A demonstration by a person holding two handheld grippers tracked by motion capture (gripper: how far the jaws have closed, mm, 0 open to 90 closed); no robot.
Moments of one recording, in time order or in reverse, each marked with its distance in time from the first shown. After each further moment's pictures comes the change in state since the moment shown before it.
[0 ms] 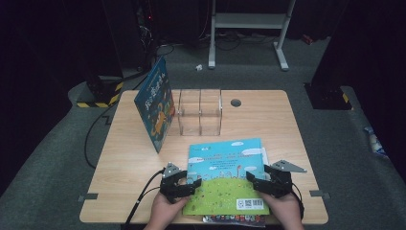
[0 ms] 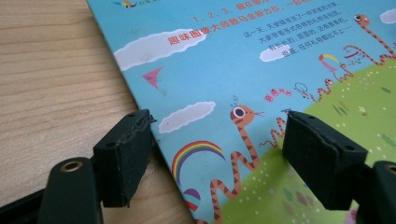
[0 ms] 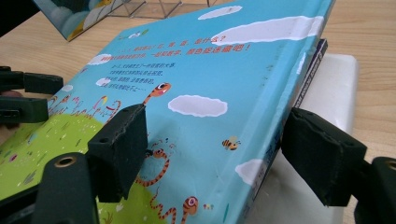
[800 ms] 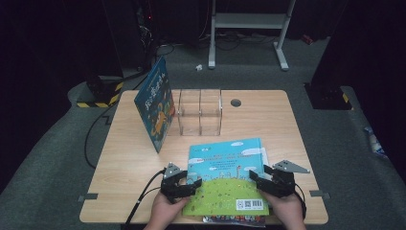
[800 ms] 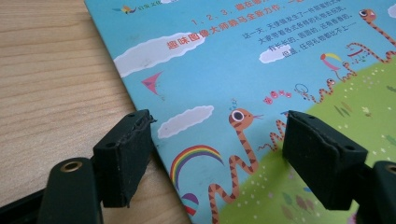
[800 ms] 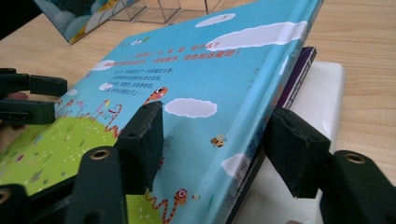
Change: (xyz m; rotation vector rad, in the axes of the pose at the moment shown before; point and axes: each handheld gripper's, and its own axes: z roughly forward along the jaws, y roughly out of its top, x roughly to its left) left arm -0.002 0.000 0.001 0.004 0.009 0.020; right arm 0.000 0.003 -0.011 -0.011 -0.006 -0.010
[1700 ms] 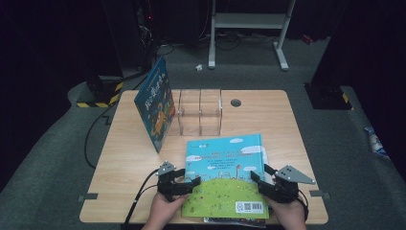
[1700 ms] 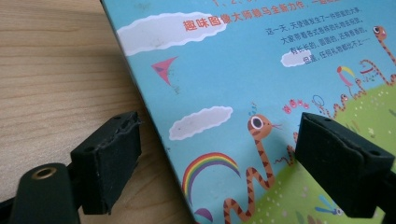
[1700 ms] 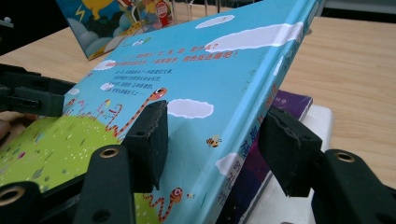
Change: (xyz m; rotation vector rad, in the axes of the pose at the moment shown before) left arm 0.014 0.002 -0.005 -0.052 -0.101 -0.105; right arm 0.014 -0.004 -0.019 -0.142 -0.004 -0.133
